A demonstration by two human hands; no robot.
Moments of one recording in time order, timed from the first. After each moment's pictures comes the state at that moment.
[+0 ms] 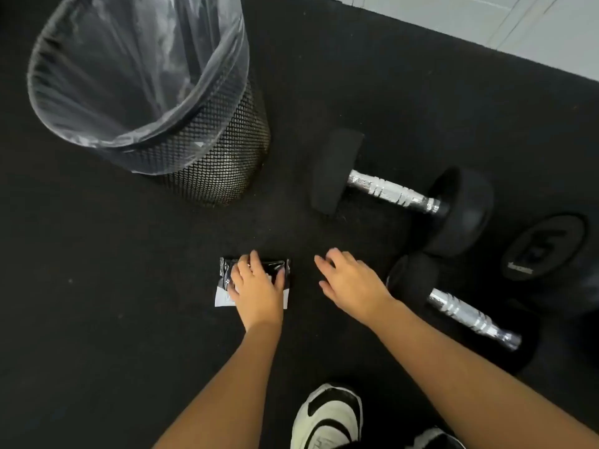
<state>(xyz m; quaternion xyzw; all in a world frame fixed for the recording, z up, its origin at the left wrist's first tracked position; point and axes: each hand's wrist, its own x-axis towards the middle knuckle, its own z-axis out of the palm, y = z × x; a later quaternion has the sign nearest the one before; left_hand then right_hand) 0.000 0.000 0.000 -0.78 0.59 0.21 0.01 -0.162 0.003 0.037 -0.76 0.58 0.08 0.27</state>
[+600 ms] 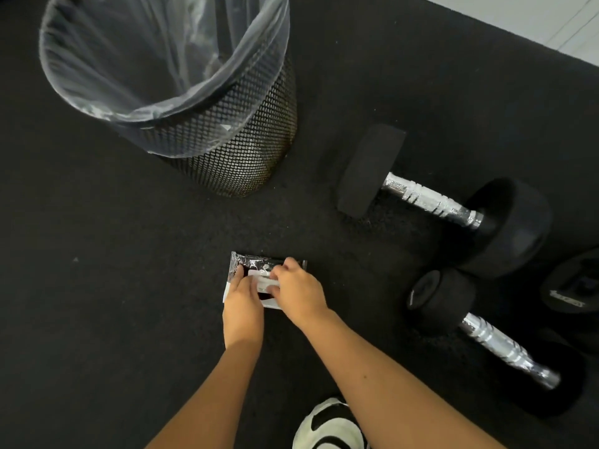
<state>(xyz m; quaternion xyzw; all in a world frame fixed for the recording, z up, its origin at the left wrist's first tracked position) 0.043 0.006 0.000 -0.81 0.47 0.34 -0.06 -0.053 -0.021 -0.004 -0.65 0.63 0.03 0.43</state>
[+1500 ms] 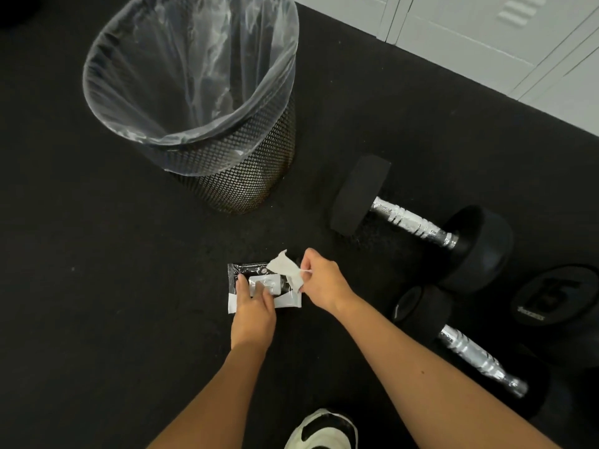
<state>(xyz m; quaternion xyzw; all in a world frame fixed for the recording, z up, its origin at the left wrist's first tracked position) 0.026 0.001 -0.003 -0.81 0.43 0.40 0.00 -0.104 -0.045 0.032 -0.51 0.69 -0.06 0.51</state>
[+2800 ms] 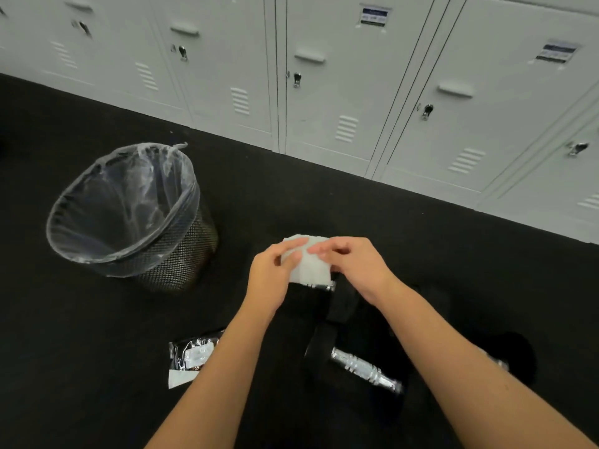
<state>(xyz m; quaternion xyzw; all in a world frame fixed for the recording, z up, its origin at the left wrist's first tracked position) -0.146 -0.065 0.222 -0.51 0.54 0.58 -0.35 -0.298 -0.037 0.244 -0.41 0.65 -0.39 0.52</state>
